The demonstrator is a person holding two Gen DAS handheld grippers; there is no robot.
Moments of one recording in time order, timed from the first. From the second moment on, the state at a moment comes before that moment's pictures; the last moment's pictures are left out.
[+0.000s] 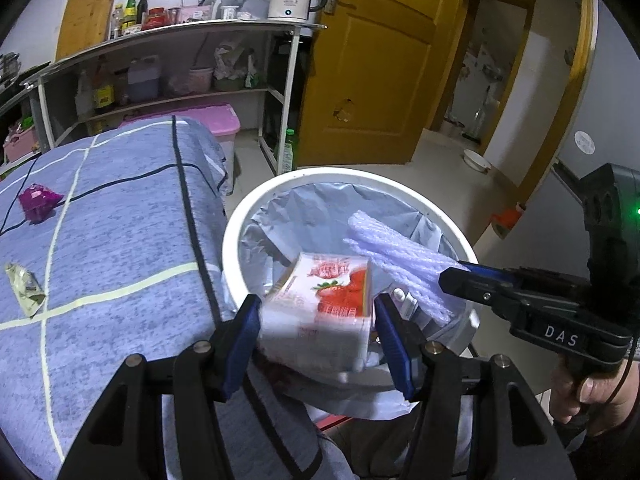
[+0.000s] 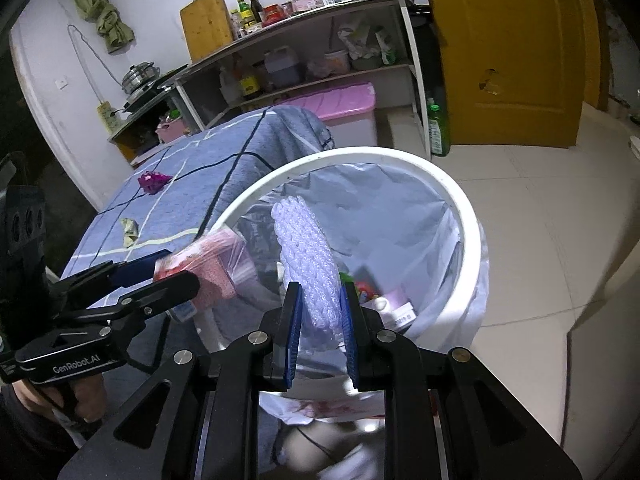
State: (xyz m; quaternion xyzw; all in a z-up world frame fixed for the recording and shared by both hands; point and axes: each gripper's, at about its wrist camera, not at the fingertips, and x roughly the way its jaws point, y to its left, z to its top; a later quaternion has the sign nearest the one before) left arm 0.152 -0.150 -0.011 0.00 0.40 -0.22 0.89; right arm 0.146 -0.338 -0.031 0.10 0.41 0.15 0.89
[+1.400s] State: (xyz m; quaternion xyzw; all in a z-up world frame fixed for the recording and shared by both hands) left arm 0.109 -0.094 0.010 -0.04 0.36 -0.18 0.91; right arm 0.118 -0.315 0.000 0.07 0.38 0.16 0.91
